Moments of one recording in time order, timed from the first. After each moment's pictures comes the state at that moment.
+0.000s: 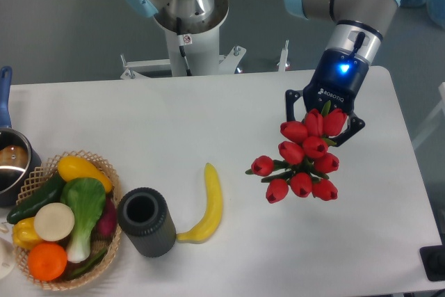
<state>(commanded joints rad) 2.84 -1.80 -1.72 -0.74 0.54 0.93</state>
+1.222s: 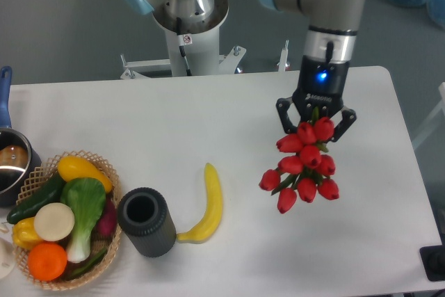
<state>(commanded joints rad) 2.64 -1.80 -1.70 -0.74 1.23 0.88</state>
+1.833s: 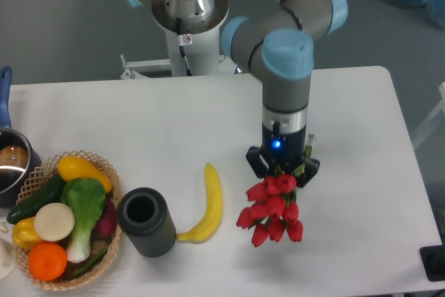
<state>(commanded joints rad) 2.52 -2.00 -1.62 -0.74 1.43 0.89</state>
